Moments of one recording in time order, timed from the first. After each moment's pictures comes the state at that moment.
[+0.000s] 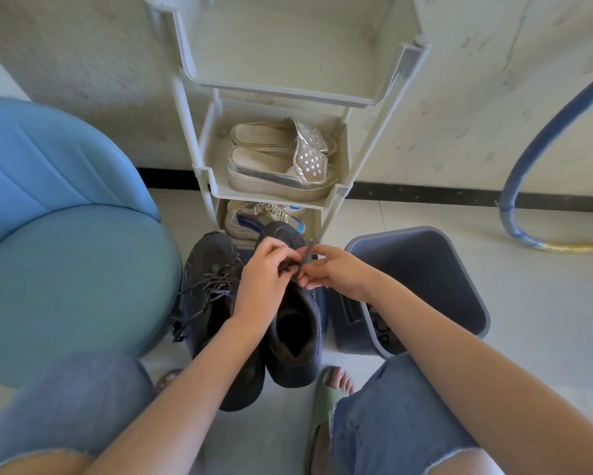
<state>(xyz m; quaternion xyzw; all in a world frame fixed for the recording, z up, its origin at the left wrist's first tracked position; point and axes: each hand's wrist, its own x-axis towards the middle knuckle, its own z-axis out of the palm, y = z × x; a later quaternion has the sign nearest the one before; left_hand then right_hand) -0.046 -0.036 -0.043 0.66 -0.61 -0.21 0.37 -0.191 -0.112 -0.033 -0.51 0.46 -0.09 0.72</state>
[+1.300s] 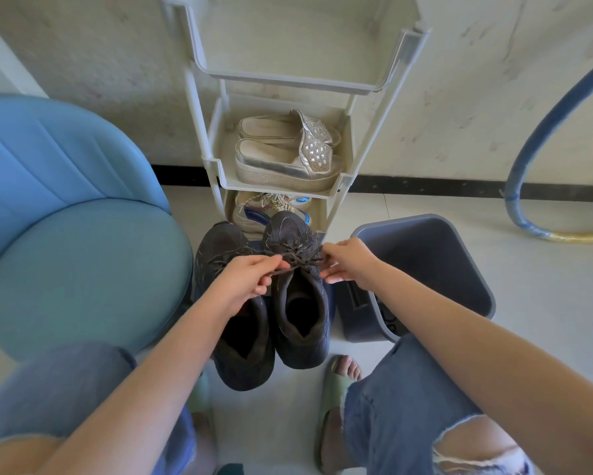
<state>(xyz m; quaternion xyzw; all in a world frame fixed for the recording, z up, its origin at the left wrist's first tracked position) -0.009 -0.019 -0.027 0.63 -0.19 -0.66 0.37 -0.187 -0.101 -0.028 -0.44 0.65 -0.12 0.61</state>
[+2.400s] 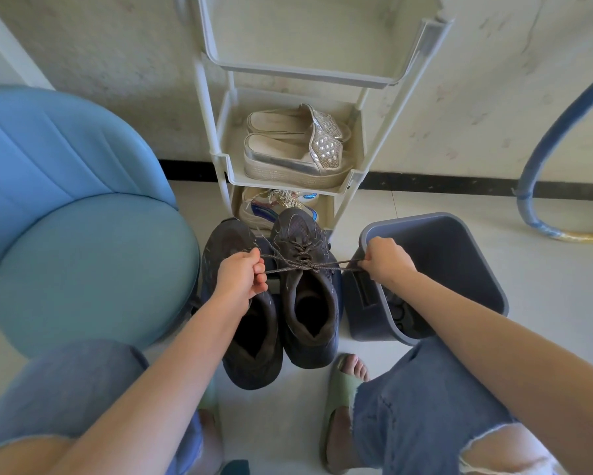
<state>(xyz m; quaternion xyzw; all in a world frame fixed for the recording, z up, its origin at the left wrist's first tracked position) -0.004 -0.018 -0.030 0.65 -0.04 -0.61 0.45 -0.222 -0.107 -0.044 -0.72 0.66 0.09 0.21</state>
